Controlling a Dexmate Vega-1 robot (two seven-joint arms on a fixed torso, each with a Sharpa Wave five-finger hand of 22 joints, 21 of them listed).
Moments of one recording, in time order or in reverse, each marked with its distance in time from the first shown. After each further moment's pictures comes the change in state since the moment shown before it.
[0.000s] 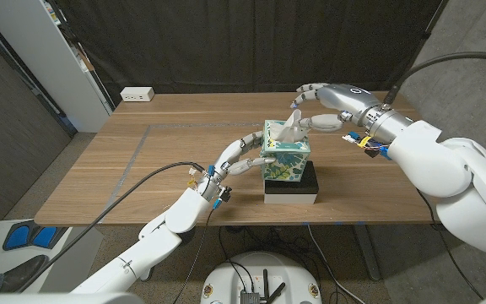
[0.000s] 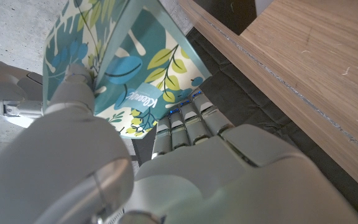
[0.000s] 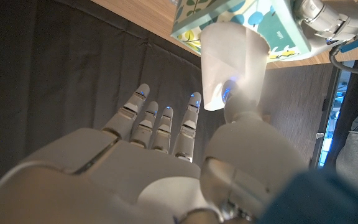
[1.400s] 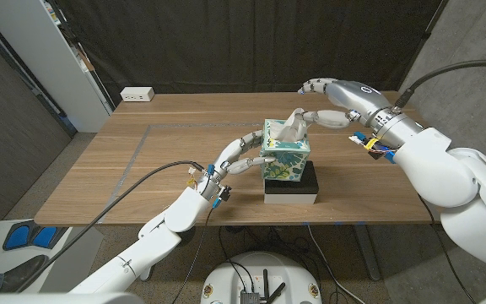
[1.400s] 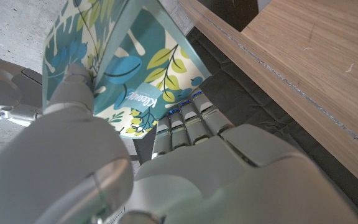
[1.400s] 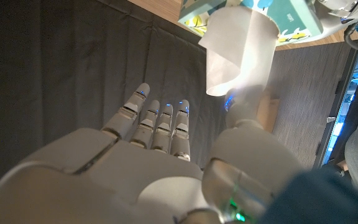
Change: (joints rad) left arm -0.003 0.002 -0.003 0.000 0.001 -0.005 -0.004; left_hand -0.002 -0.006 0.002 -0.003 0.003 0.001 0.000 0.002 0.000 0.000 0.000 0.000 -0.005 -0.004 0.004 0.000 0.000 0.000 0.000 0.000 0.000; right arm -0.089 0.095 0.061 0.003 -0.031 0.082 -0.087; right_hand -0.105 0.026 -0.020 -0.012 0.012 -0.174 0.120 -0.051 -0.010 0.045 0.012 0.009 -0.005 0.031 -0.013 0.000 -0.001 0.011 -0.011 0.007 0.000
